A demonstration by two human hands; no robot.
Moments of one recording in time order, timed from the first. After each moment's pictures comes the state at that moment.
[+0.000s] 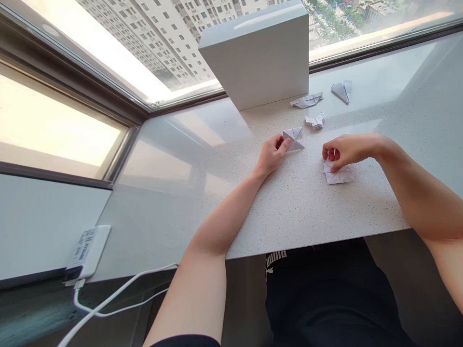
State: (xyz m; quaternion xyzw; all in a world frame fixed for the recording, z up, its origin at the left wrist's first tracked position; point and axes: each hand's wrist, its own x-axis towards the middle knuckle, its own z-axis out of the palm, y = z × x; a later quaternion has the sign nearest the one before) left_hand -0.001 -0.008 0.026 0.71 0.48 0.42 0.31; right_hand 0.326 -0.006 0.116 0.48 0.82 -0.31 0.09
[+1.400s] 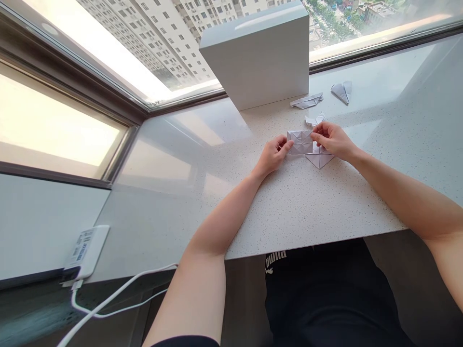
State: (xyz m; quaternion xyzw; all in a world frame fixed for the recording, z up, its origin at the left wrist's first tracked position) left_hand -0.005 0.000 0.013 0.73 0.40 0.44 0.33; right_hand 0.282 0.005 0.052 0.47 0.64 -0.46 -0.39
